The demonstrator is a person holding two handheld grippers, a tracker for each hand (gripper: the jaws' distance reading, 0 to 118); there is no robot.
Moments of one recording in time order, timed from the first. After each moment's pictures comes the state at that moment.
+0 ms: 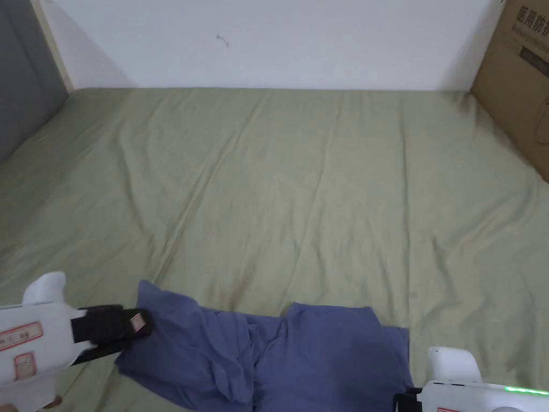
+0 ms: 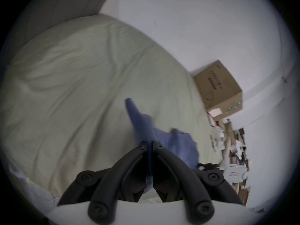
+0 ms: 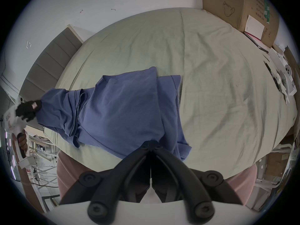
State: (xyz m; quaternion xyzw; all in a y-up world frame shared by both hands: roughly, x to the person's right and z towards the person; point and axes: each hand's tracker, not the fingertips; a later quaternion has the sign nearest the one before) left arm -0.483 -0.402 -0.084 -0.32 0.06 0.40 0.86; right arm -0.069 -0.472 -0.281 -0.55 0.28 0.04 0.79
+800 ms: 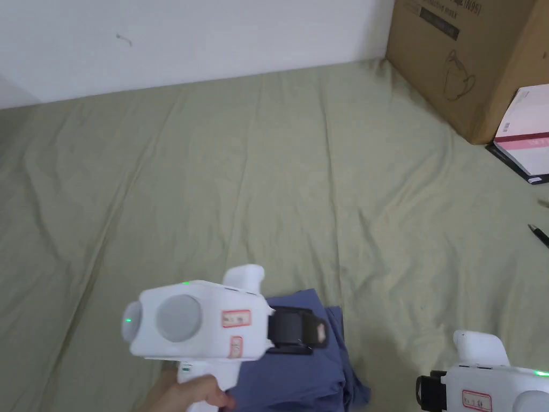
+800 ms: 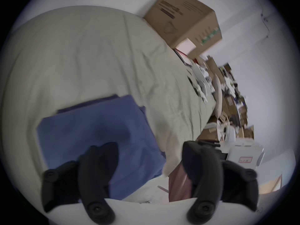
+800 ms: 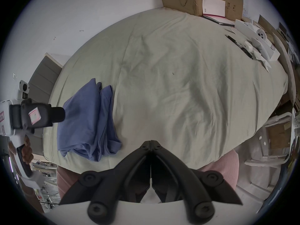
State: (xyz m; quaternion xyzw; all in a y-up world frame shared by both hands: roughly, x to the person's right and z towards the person) left arm -0.294 -0.436 -0.272 -0.48 -0.12 0.27 0.83; right arm 0.035 -0.478 -0.303 -0.55 0.18 -0.04 0.81
